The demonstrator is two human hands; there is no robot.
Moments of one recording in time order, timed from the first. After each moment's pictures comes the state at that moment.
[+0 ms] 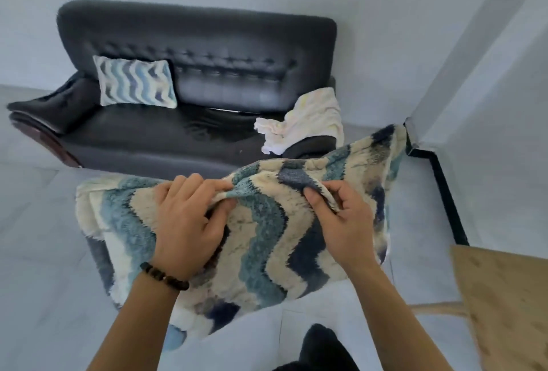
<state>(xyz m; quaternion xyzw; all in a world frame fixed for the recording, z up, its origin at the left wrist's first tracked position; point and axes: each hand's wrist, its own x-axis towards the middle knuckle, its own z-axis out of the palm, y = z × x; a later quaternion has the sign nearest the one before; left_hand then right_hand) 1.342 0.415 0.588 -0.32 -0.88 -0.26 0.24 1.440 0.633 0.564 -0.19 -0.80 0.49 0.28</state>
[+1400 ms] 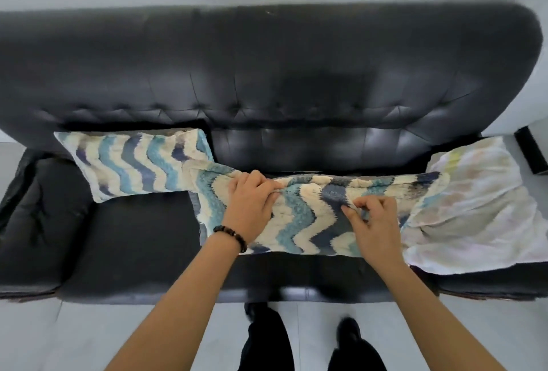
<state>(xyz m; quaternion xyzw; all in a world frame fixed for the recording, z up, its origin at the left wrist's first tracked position) 0.300 0.433 0.402 -0.41 -0.88 -0.24 -0.04 0.483 0.611 0.396 -0.40 -0.83 0.37 0.11</state>
